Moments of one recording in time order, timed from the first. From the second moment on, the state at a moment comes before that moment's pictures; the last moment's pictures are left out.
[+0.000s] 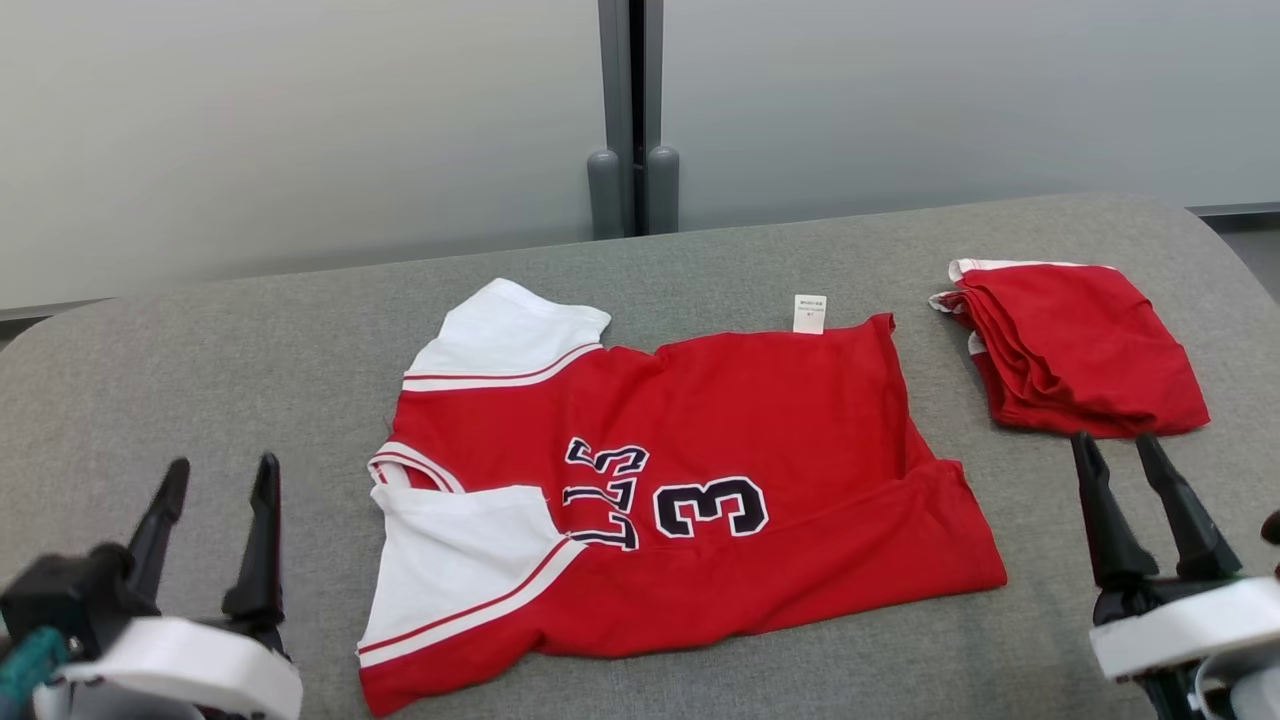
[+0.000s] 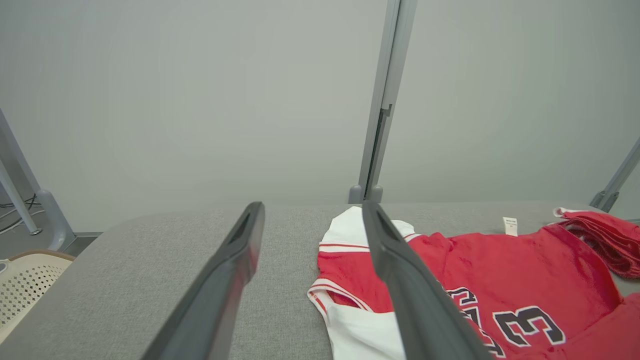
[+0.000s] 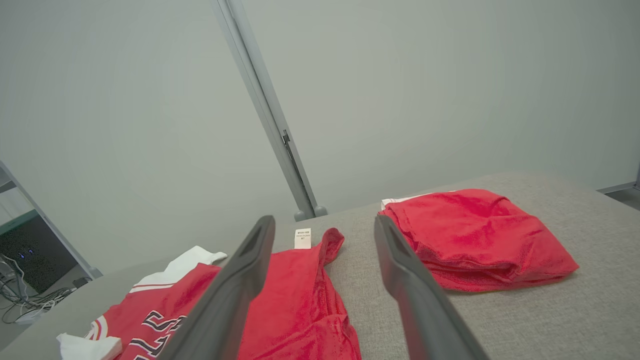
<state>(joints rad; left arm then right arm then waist) -0.10 0.74 -0.57 -0.18 -0.93 0.49 -0.26 -0.12 -0.42 0.30 0.25 0.78 0.13 -0.26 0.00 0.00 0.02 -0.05</state>
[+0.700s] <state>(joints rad) 0.10 0.43 -0.33 0.01 -0.68 0.22 -0.25 -0.06 -0.23 0.14 0.29 0.56 0.13 -0.05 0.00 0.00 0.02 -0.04</state>
